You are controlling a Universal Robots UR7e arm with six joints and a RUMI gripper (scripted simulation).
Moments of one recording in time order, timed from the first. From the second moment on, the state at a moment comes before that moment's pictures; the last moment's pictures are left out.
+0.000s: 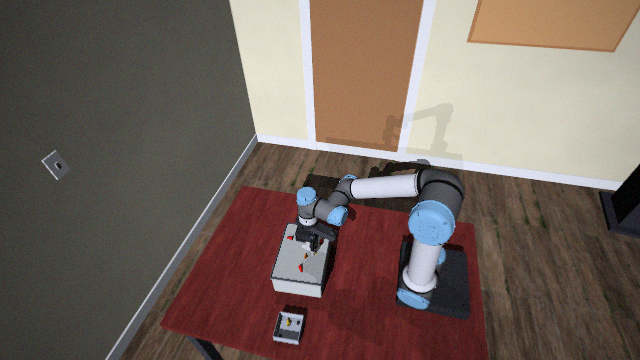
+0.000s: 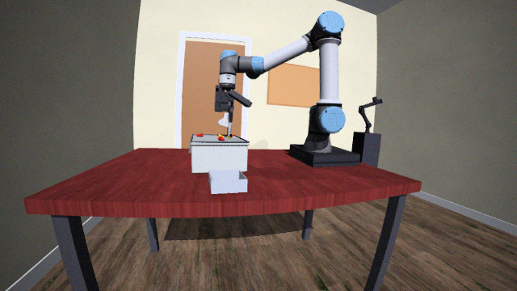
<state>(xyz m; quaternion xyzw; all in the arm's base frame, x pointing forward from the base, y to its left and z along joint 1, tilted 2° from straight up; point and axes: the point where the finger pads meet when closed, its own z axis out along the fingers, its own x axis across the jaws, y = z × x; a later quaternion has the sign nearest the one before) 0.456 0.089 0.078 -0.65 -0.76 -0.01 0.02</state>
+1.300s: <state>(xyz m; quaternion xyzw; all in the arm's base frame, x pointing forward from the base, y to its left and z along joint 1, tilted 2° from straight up) 0.456 0.089 0.068 -0.65 -0.76 -0.01 0.02</state>
